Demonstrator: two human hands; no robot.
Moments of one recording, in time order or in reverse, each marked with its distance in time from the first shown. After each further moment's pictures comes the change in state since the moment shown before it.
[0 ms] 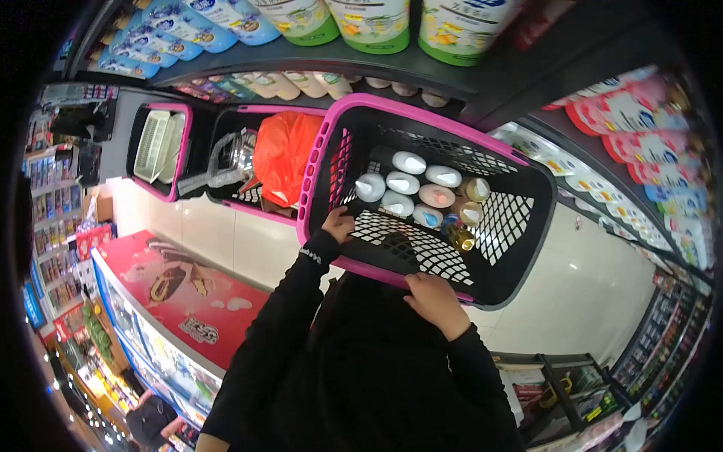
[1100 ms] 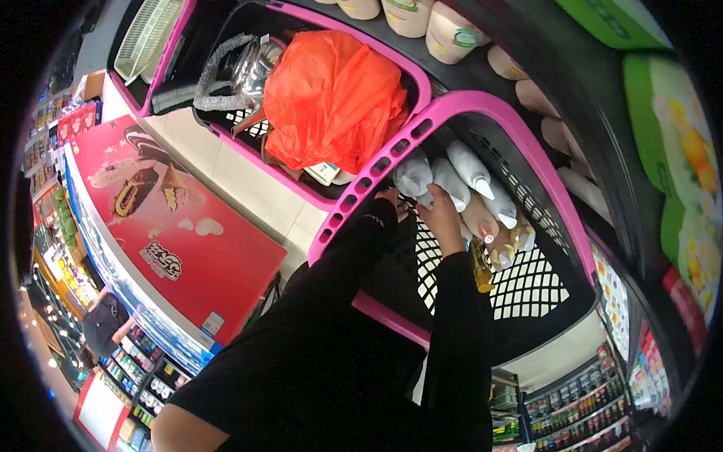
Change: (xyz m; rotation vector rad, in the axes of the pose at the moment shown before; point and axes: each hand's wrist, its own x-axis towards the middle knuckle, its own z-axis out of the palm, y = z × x) left_hand 0.162 -0.183 0.058 -0.836 0.173 -0.709; right_hand 0.268 0.108 0.075 0.225 0.006 0.260
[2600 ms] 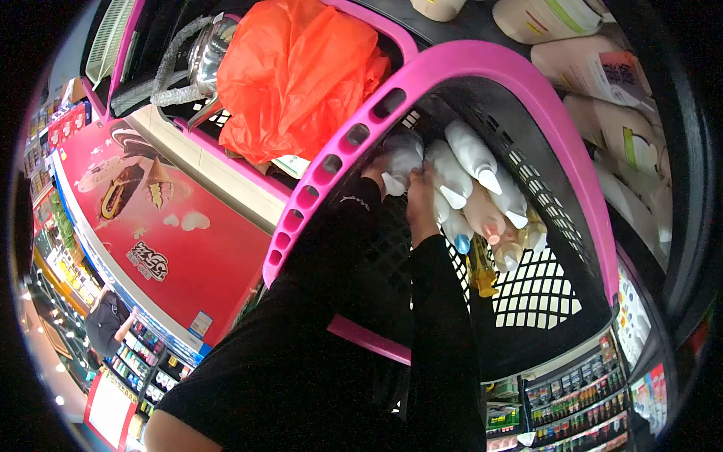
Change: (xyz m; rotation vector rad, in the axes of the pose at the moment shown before) left_hand -0.073 0.045 0.039 0.017 0.220 0.258; right_hand 0.051 0.058 0.089 0.990 0.204 0.464
